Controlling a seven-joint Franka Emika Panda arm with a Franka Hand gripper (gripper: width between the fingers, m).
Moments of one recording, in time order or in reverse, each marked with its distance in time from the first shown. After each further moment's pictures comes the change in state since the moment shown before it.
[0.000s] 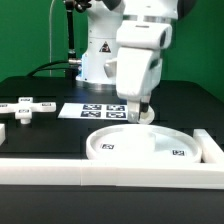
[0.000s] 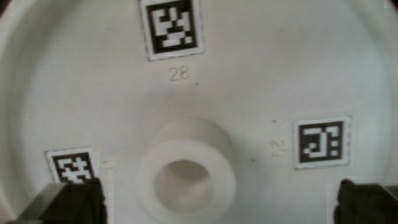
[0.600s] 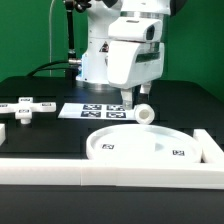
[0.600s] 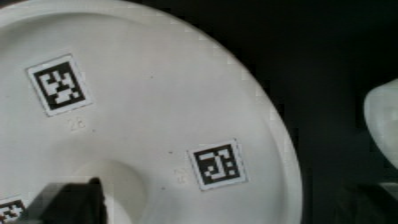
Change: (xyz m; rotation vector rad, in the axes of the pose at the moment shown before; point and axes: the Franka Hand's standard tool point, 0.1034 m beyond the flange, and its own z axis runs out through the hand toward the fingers) arm -0.009 -0.026 0.002 0.022 -0.007 0.112
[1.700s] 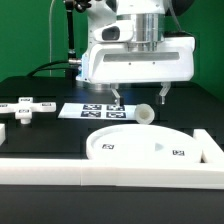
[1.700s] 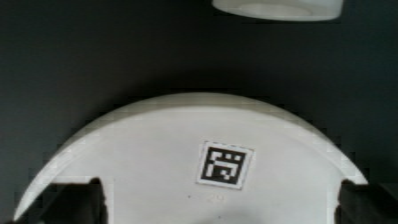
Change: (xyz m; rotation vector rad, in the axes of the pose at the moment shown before) arm 0.001 -0.018 0.001 0.085 0.061 1.064
